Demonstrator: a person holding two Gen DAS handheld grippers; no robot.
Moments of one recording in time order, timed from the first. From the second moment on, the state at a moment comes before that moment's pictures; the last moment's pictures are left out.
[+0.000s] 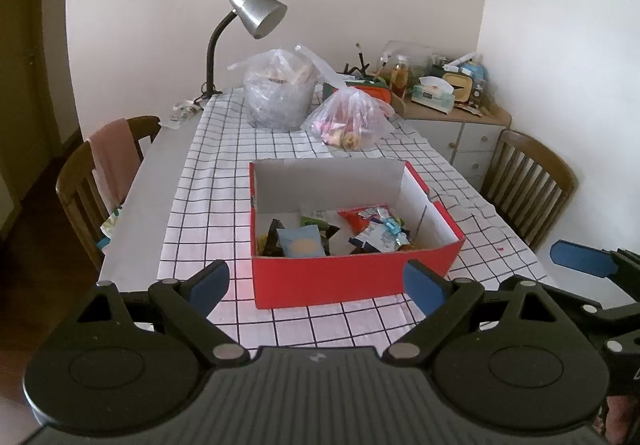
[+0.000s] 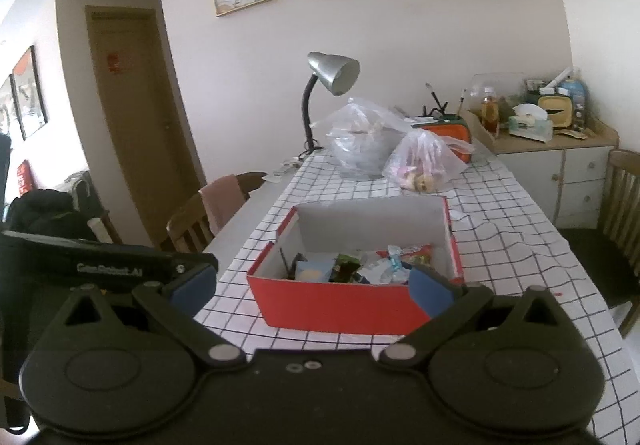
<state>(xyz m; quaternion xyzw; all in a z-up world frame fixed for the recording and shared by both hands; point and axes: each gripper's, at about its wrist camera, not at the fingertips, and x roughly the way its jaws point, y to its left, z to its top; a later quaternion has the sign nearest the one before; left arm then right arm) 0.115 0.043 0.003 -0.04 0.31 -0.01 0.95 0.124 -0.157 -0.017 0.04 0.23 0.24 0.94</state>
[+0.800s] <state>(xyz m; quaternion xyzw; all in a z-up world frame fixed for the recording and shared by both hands) 0.106 0.038 0.005 -0.03 0.31 -0.03 0.95 0.112 -0.159 -0.017 0.04 0.21 0.24 0.95</state>
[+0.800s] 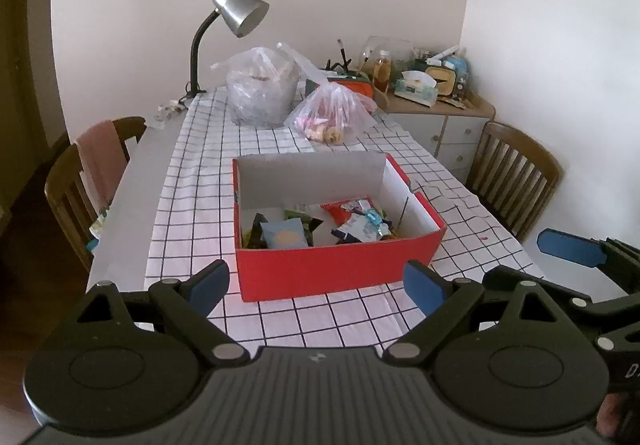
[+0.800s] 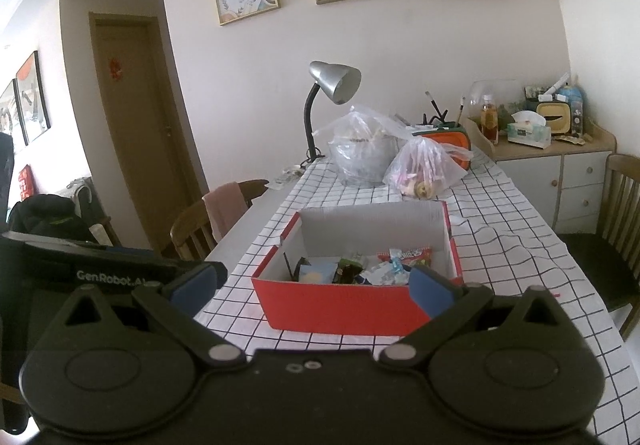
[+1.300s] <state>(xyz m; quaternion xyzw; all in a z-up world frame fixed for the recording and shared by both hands) 0.105 0.036 0.007 -0.03 0.30 -0.03 0.95 0.111 -0.162 -0.015 0.05 0.21 0.23 0.95</state>
